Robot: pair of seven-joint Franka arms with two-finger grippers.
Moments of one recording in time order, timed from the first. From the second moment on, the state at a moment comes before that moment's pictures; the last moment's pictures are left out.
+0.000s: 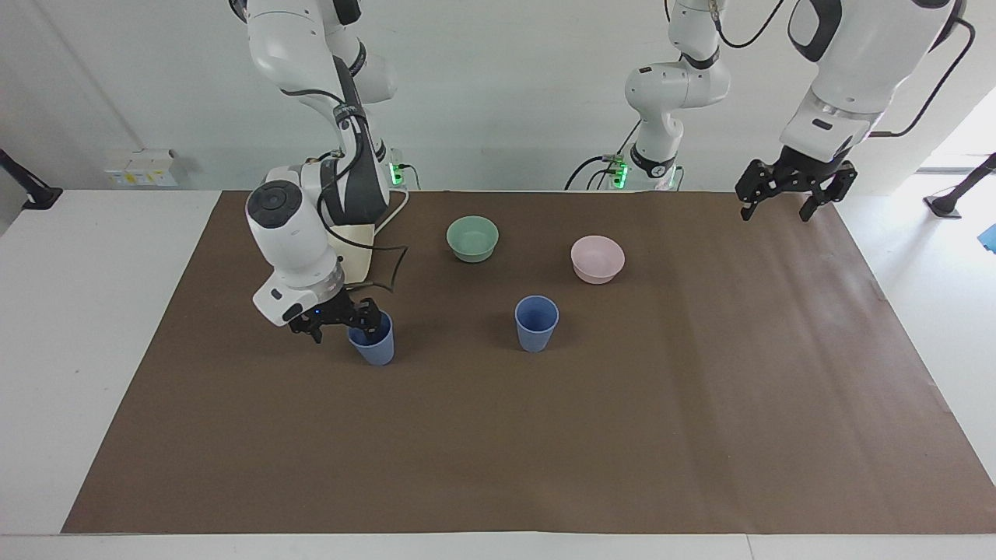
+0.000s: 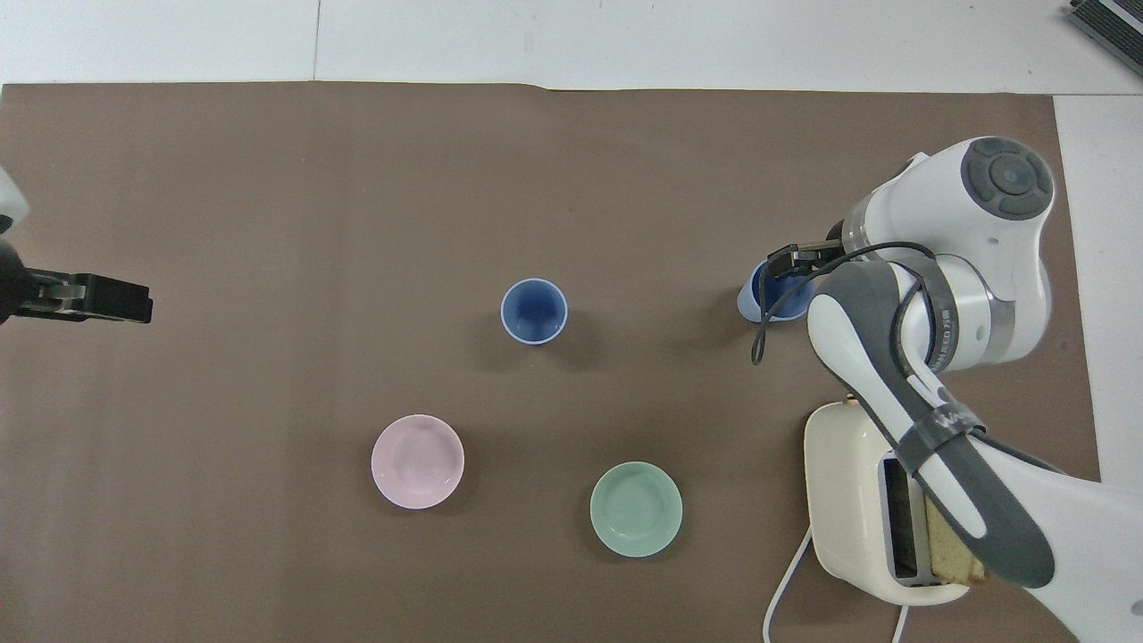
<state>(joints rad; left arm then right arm) 0.07 -0.09 -0.16 -1.64 0.01 1.60 0.02 0.09 0.31 0.03 -1.81 0.00 2.14 0.08</state>
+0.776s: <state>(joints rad) 0.08 -0.09 -0.15 -1.61 0.01 1.52 0.05 0.09 0.31 0.04 -1.81 0.01 2.17 -0.03</state>
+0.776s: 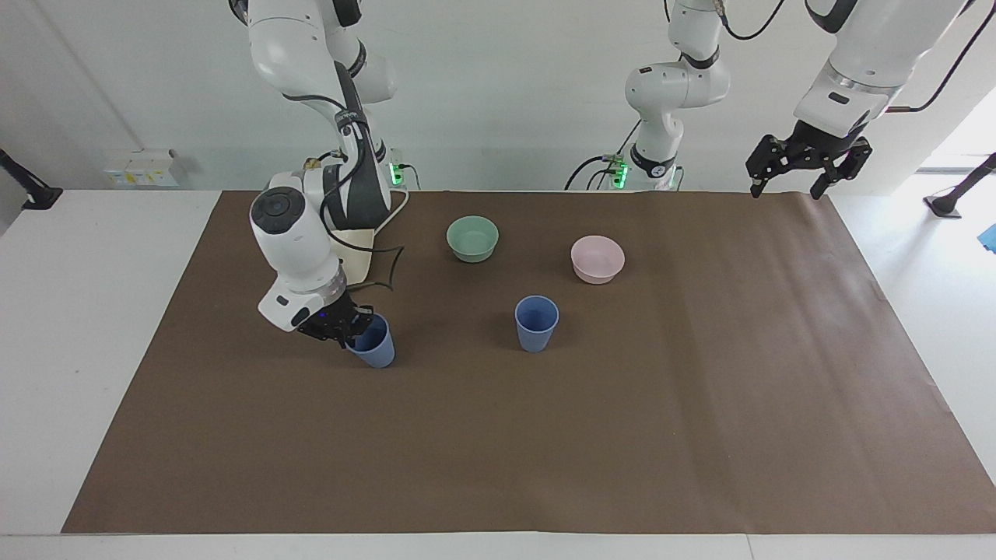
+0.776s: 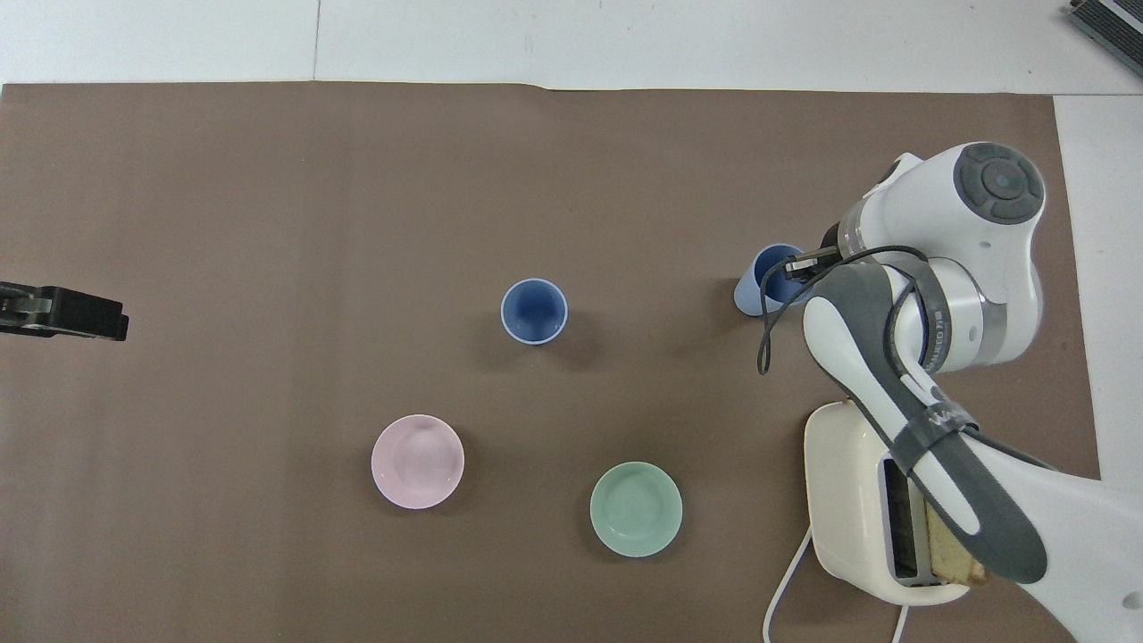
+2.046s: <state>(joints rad) 0.11 -0.09 -0.15 -1.61 0.01 1.52 0.06 0.18 0.27 0.22 -1.52 0.01 1.95 0.34</state>
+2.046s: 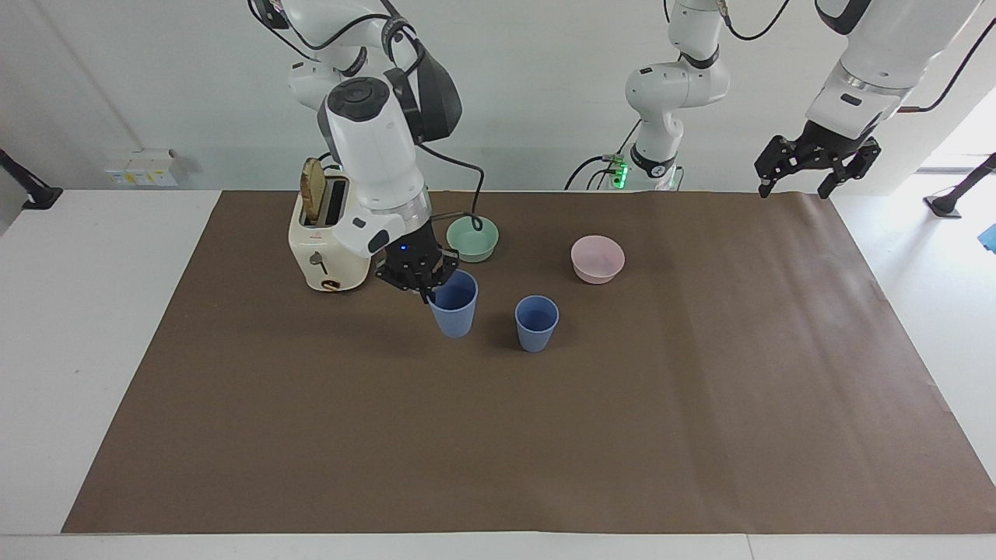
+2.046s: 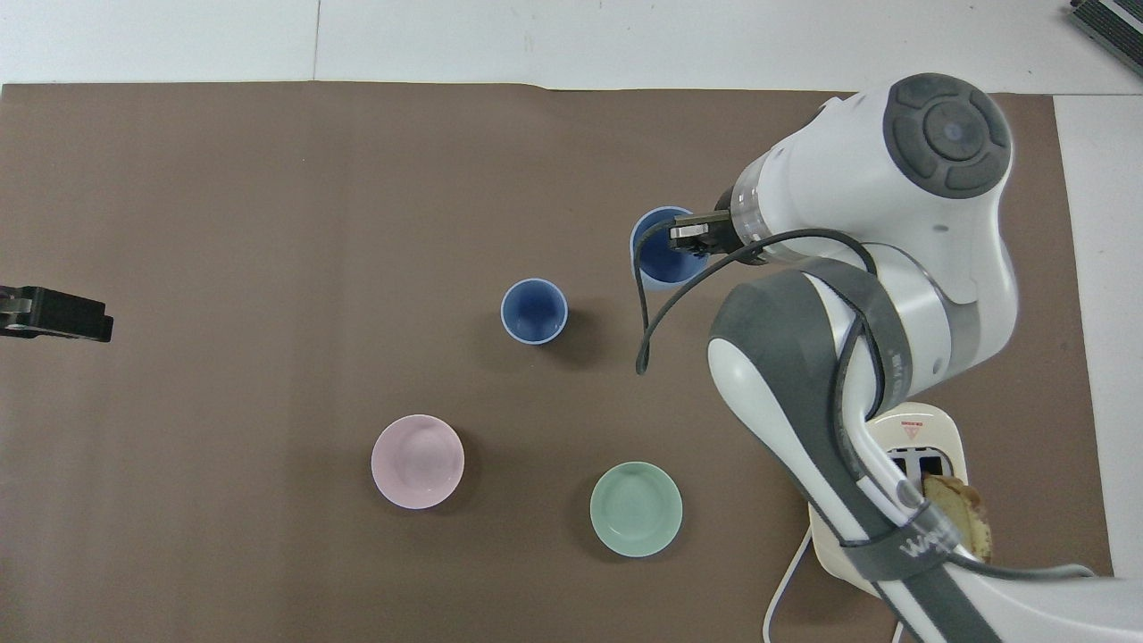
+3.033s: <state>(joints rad) 0.00 -0.09 -0.05 -1.61 0.00 1.52 0.06 0.35 0.32 0.23 -1.49 0.06 1.96 0.43</state>
